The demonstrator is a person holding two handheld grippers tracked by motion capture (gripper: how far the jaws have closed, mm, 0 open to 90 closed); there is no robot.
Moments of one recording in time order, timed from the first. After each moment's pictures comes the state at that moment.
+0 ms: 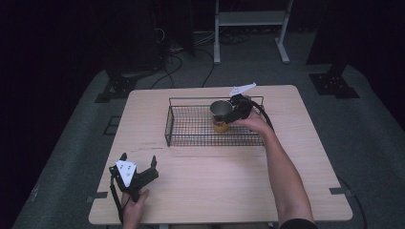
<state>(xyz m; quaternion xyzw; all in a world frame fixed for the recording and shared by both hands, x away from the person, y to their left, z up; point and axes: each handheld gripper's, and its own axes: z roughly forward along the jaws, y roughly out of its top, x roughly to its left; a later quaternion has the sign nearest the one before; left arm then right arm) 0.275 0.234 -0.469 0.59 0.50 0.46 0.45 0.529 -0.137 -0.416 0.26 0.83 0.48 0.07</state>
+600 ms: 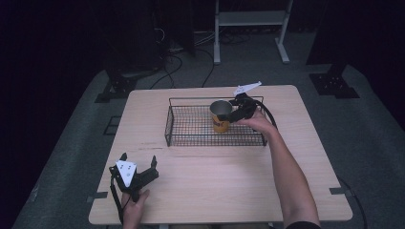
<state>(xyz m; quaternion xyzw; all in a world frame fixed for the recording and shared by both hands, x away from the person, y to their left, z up) 0.275 0.233 -0.469 0.59 0.50 0.46 0.45 0.524 -0.150 -0.408 0.27 0.83 0.49 0.06</state>
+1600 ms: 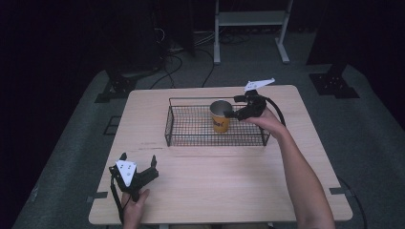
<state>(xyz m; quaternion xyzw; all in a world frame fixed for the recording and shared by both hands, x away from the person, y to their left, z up) 0.277 0.233 -0.469 0.58 0.50 0.46 0.45 0.503 -0.174 -0.379 0.25 0.81 0.53 0.06</state>
